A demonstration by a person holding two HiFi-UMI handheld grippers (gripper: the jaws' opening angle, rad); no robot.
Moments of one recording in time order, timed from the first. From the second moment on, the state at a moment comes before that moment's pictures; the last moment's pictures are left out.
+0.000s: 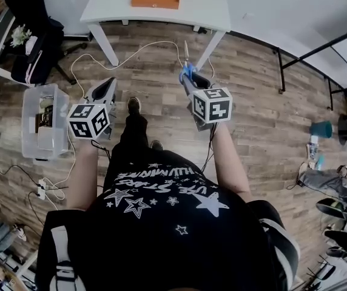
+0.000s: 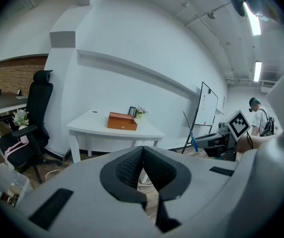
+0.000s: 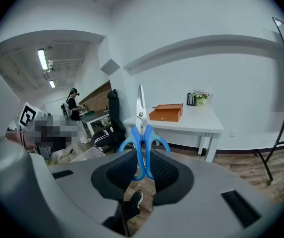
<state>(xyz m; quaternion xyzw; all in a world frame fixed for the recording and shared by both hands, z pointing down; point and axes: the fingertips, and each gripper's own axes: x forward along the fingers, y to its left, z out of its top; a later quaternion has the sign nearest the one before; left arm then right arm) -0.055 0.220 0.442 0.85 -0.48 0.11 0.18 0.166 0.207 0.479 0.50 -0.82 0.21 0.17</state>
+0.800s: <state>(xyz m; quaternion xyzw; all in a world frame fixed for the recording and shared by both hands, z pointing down) -0.062 -0.024 0.460 0.87 -0.44 0.11 0.20 0.162 -0.005 0.489 0.54 -0.79 0.23 0.18</state>
